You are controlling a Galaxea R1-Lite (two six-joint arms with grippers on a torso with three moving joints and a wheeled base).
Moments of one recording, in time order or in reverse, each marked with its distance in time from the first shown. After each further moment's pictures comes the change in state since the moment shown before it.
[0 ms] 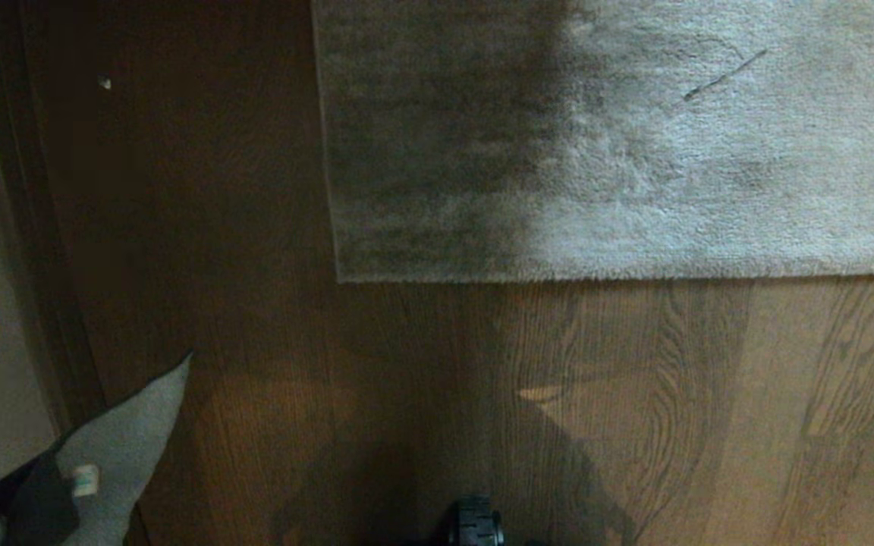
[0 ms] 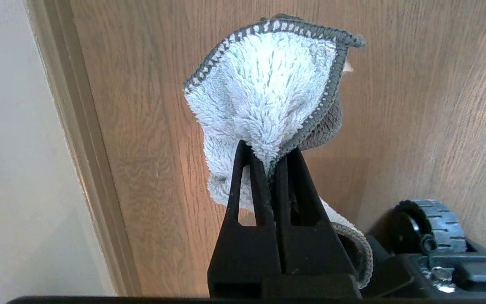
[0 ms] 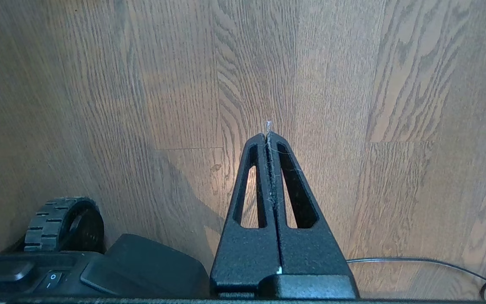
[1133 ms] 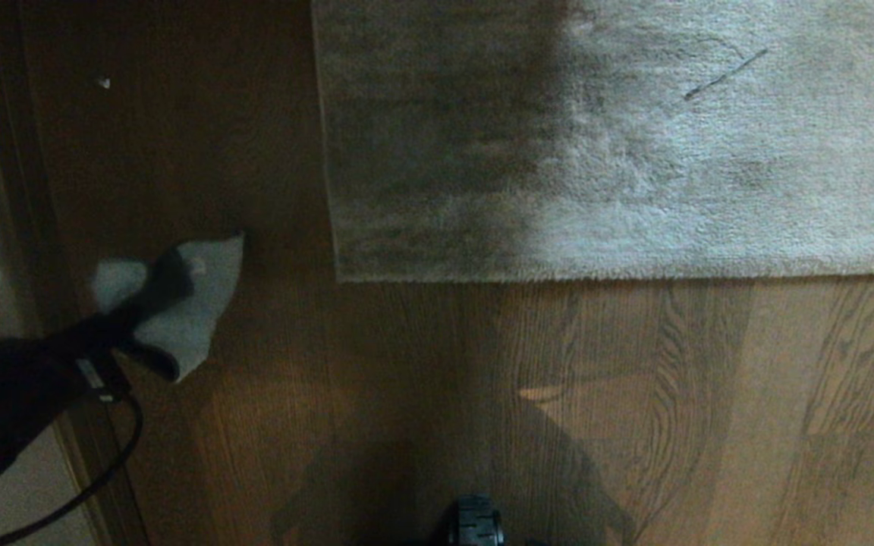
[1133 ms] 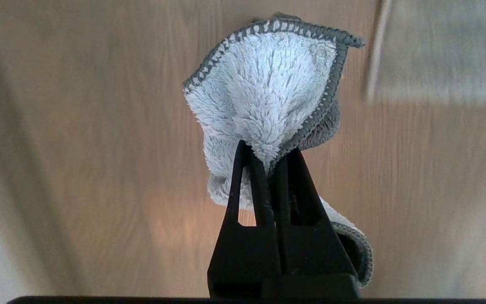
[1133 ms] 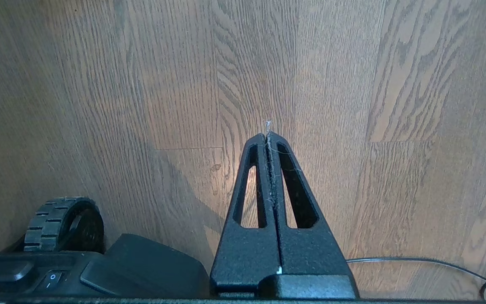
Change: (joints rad) left arm -0.005 1.129 -0.132 -1.002 -0.002 -0.049; right arm 0.000 0.000 0.000 0.000 -0.001 0.000
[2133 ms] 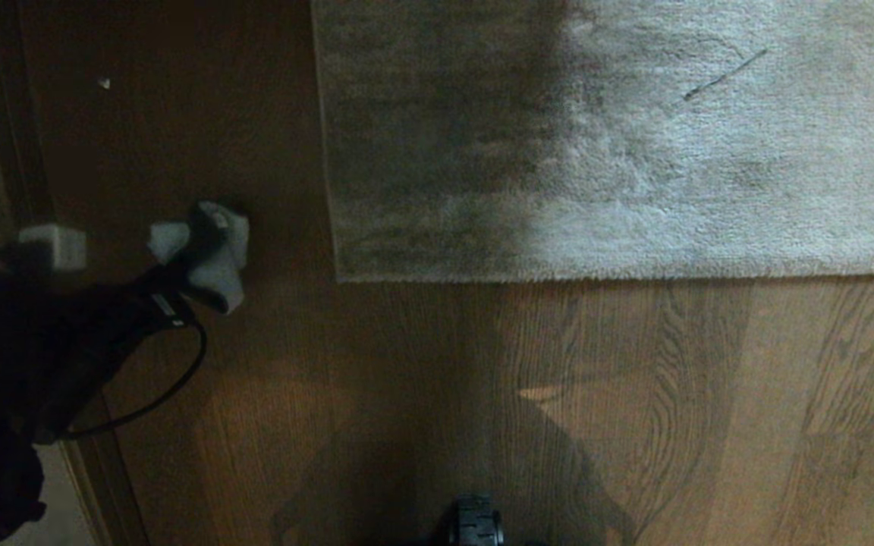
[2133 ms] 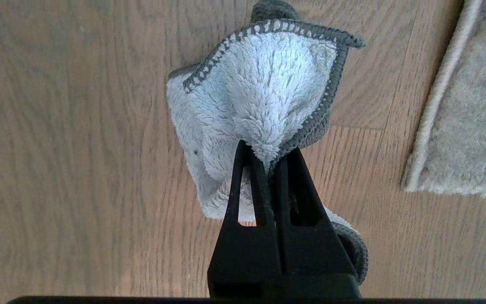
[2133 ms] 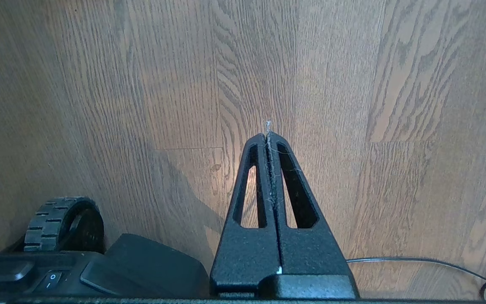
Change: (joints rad) left arm 0.073 0.483 -0.118 -0.497 -0.071 -0.121; right arm 0.000 0.000 0.000 0.000 0.000 0.000
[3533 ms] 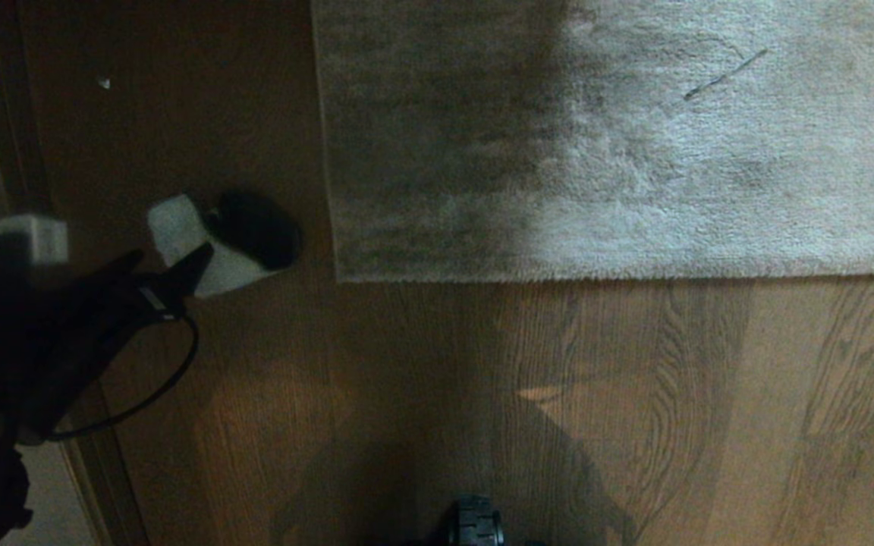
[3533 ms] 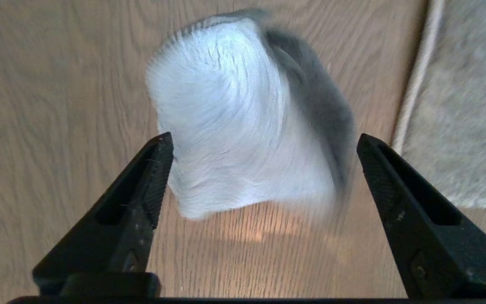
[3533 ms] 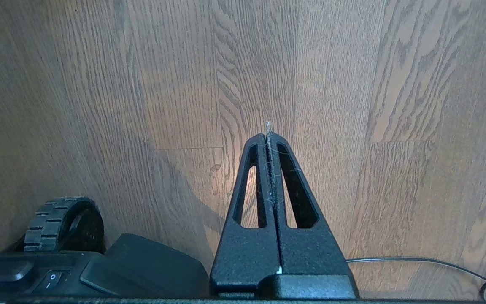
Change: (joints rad) left arm -0.009 -0.064 0.014 -0.003 -0.006 -0.001; right arm 0.000 0.000 0.000 0.000 0.000 0.000
